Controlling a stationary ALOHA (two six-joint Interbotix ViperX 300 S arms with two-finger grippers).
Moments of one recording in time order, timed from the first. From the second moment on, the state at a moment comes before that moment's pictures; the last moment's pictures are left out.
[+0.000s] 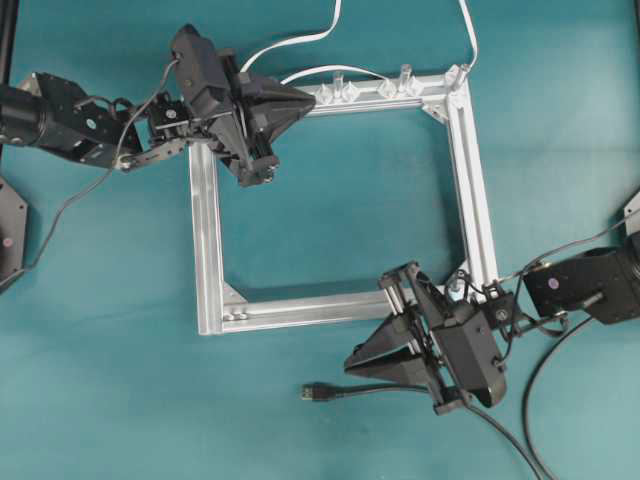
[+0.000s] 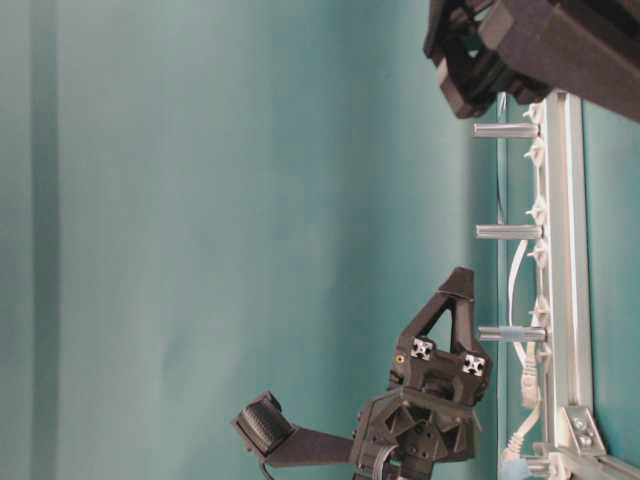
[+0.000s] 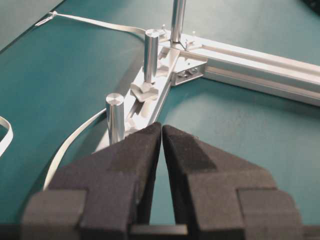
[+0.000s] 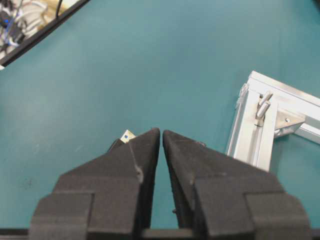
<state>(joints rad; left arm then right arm) 0.28 0.16 0.84 -0.11 -0.78 -0.01 0.28 0.16 0.83 -0.11 -0.78 0.00</state>
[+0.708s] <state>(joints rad) 0.27 0.07 0.85 -0.06 -0.65 0.02 0.28 0.17 0.83 0.01 -0.75 0.01</state>
